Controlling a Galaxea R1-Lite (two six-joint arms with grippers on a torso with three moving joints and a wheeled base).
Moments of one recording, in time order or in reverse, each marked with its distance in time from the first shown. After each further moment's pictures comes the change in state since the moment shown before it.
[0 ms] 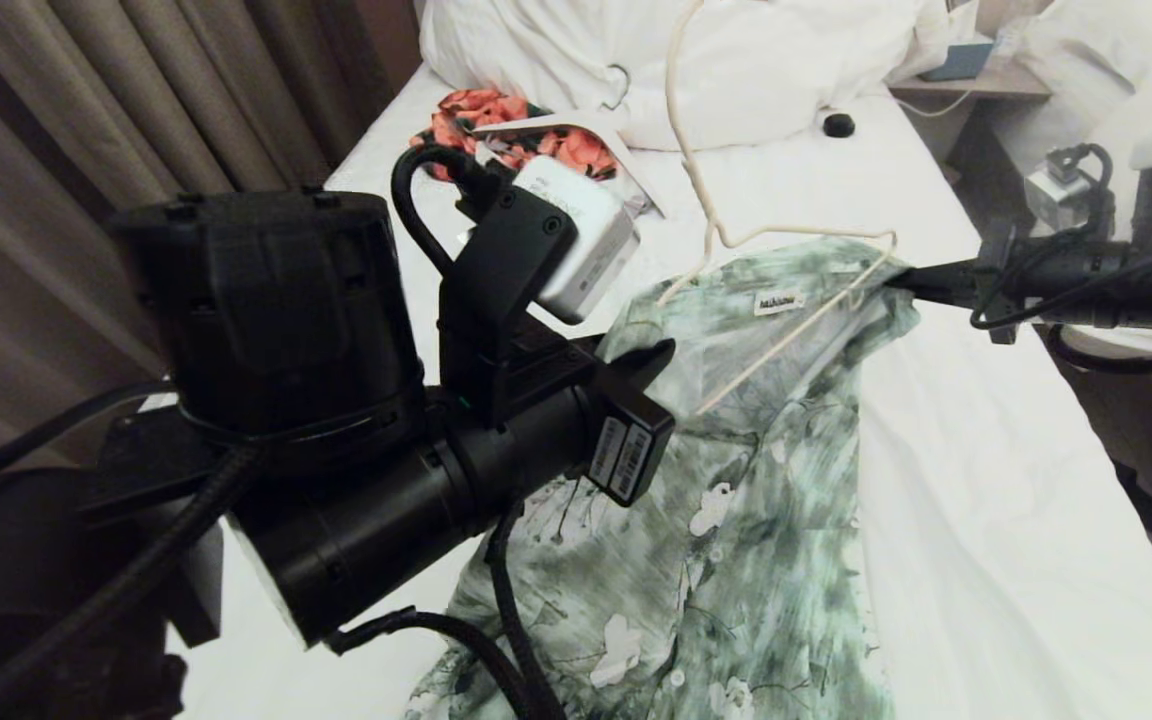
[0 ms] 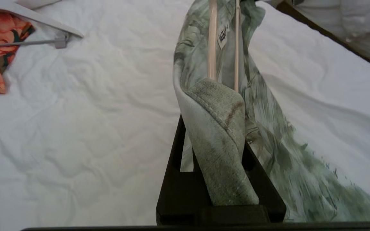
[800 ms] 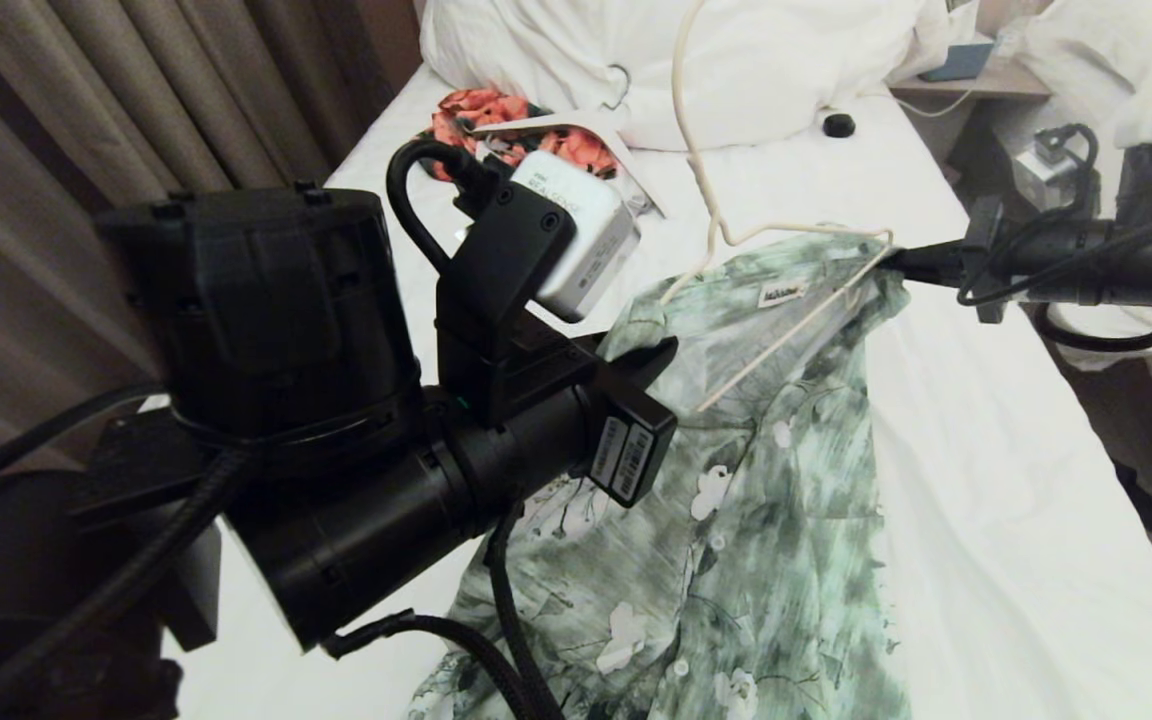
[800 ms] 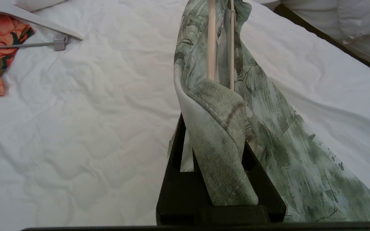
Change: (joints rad) left arm -0.006 -0.003 0.002 -0.004 -0.001 0.000; right arm 0.007 0.045 -0.118 0.047 -0.002 0.000
